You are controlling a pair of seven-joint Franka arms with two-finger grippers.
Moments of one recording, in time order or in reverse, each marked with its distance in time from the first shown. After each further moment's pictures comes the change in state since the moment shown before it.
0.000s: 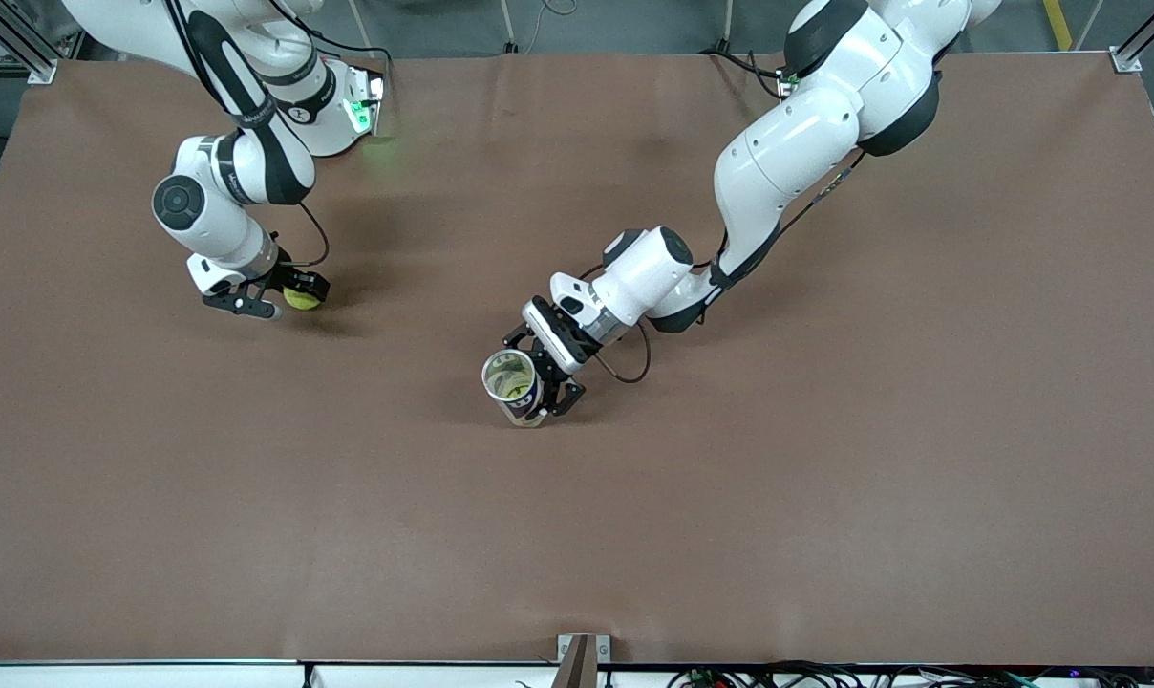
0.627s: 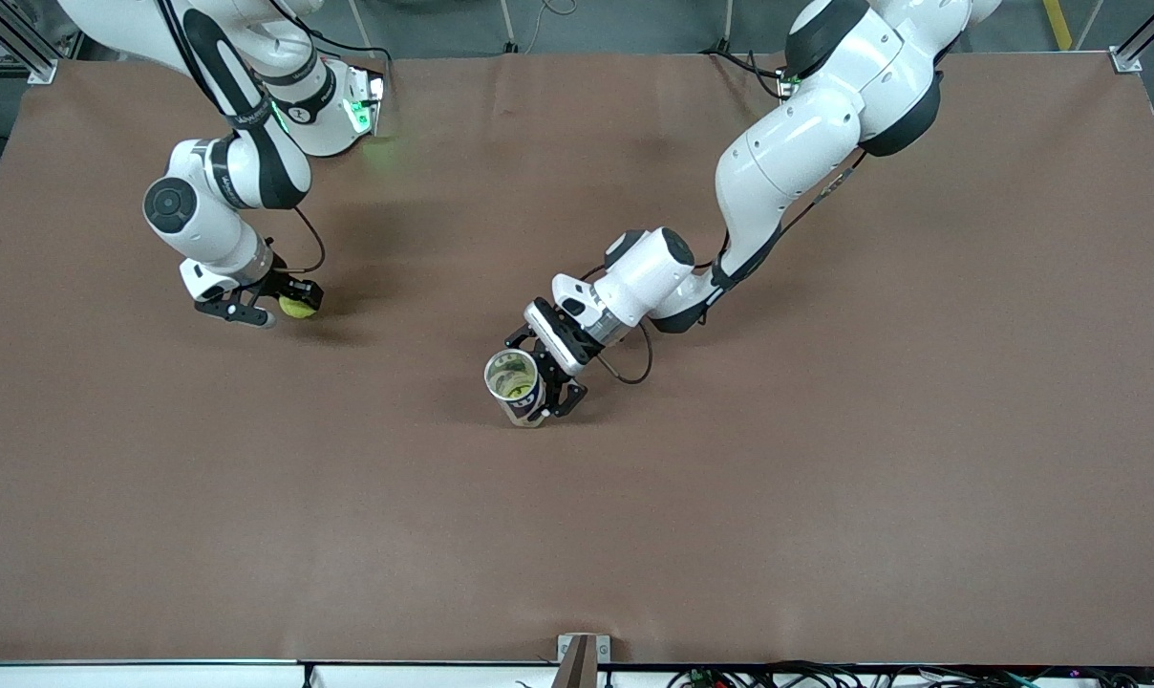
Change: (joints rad) left arm 0.003 0.000 0.000 -0.002 0.000 0.000 0.000; right arm 0.001 -0.017 0.001 0.073 0.007 -0.064 0.027
